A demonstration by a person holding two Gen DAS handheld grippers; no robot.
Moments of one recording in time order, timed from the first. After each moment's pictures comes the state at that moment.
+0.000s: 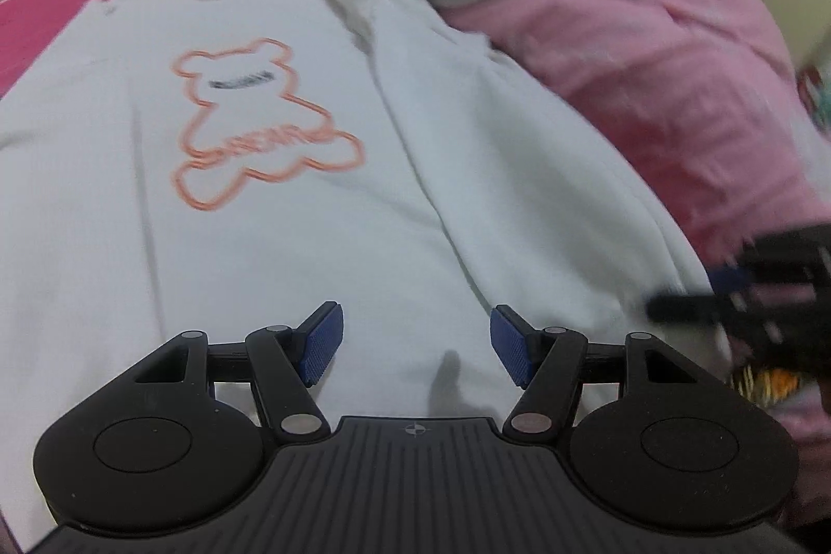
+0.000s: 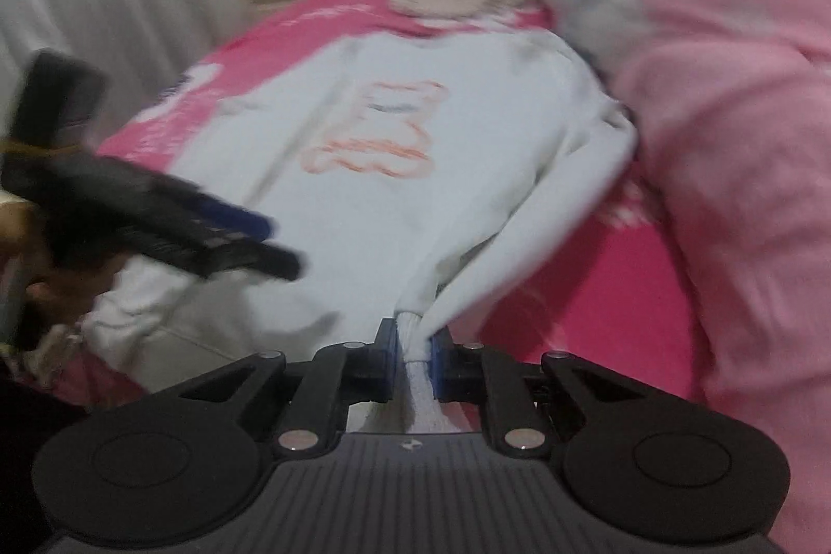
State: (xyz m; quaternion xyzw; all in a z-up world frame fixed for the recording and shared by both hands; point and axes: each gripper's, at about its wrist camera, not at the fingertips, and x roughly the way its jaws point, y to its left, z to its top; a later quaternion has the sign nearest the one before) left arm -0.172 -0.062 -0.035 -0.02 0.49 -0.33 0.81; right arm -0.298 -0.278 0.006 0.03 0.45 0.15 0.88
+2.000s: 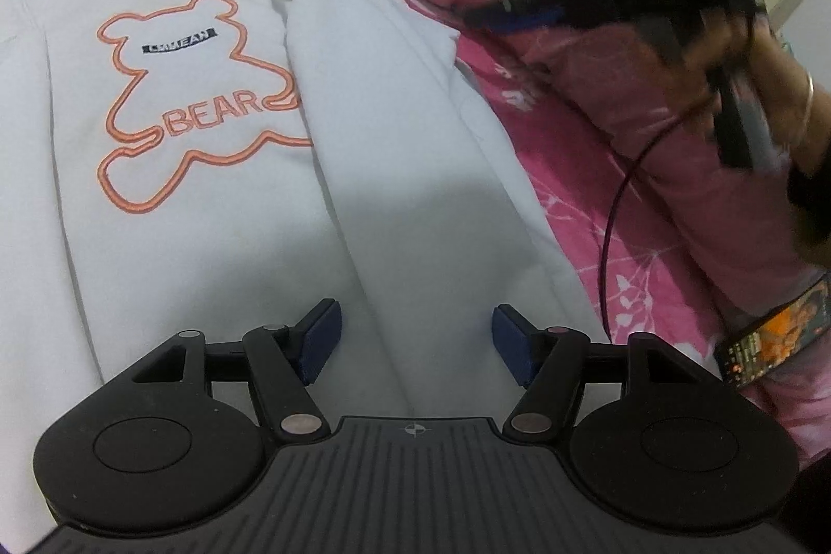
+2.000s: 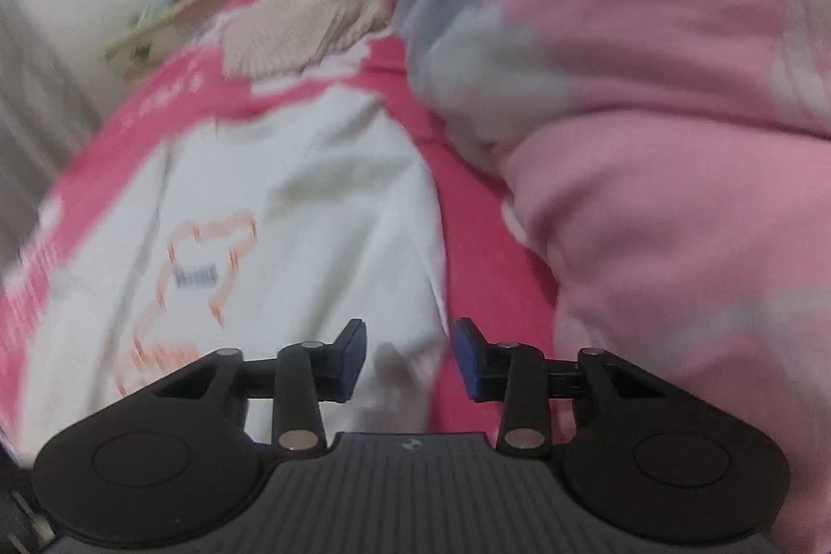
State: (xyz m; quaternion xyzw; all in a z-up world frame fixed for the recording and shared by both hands) left arm -0.152 -0.074 -0.092 0.00 0.50 -0.41 0.76; right arm -0.130 -0.372 -0.032 0.05 0.46 0.03 0.89
